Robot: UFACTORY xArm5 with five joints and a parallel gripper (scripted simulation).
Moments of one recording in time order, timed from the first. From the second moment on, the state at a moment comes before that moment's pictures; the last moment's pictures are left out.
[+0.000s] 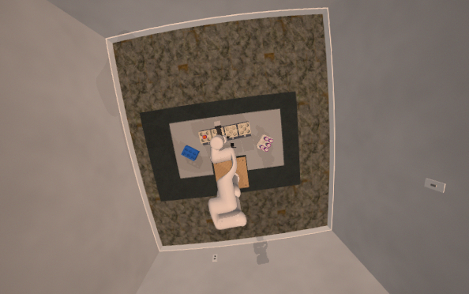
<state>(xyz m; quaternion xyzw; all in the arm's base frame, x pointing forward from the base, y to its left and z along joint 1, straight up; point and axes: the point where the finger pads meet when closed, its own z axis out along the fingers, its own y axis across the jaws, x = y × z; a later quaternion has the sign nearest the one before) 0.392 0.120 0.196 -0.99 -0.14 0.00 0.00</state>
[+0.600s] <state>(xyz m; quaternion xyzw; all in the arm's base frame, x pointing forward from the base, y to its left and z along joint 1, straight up) 0.392 0.120 0.180 -0.99 -0.14 0.00 0.00</state>
